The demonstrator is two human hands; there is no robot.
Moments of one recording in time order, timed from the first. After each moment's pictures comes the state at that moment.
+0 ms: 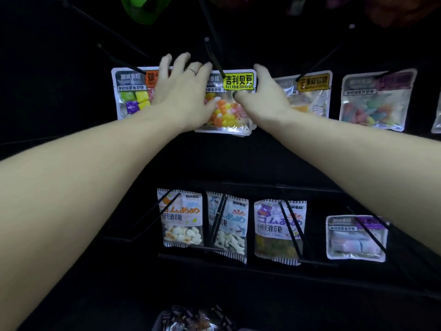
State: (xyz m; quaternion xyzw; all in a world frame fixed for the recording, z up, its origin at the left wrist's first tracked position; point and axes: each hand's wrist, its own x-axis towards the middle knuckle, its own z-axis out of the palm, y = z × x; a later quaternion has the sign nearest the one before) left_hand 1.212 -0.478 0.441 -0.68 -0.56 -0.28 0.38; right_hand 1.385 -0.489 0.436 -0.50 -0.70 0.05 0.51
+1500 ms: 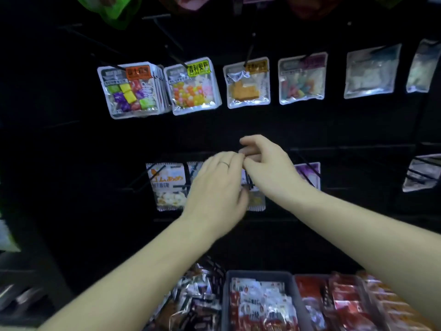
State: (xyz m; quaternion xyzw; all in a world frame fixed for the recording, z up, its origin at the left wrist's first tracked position) left_hand 1.307 -0.681 0.276 -0.82 -0.41 -0.35 0.19; right_hand 1.446 -0.683 0.309 -0.51 -0.66 0.21 0.51
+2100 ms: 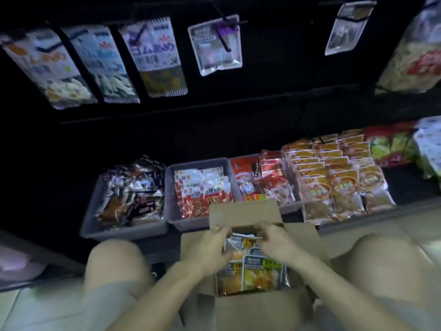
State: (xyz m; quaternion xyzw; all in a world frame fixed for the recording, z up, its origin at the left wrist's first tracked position) left_hand 1.408 -0.817 -0.070 -0.85 -0.44 0.02 -0.28; right_hand 1.612 -0.869 -0.086 -0.74 -0.53 0.39 0.14
